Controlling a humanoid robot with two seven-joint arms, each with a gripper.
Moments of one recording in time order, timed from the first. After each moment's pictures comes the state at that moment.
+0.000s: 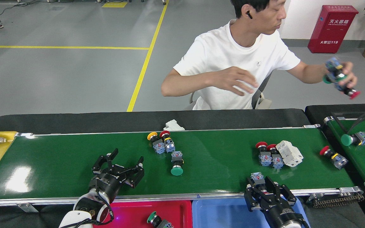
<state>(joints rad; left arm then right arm) -0.29 0.08 -0.17 -1.17 -1.55 -0.24 -0.01 0.06 0.00 0.02 -1.56 1.28 -0.15 0.21</state>
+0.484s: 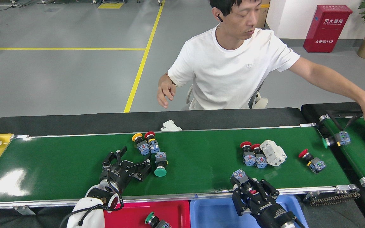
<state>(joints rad) -0.42 0.06 -0.18 -0.96 -1.55 -0.23 -0.03 0.12 0.01 0.05 -1.68 1.13 -0.59 0.22</state>
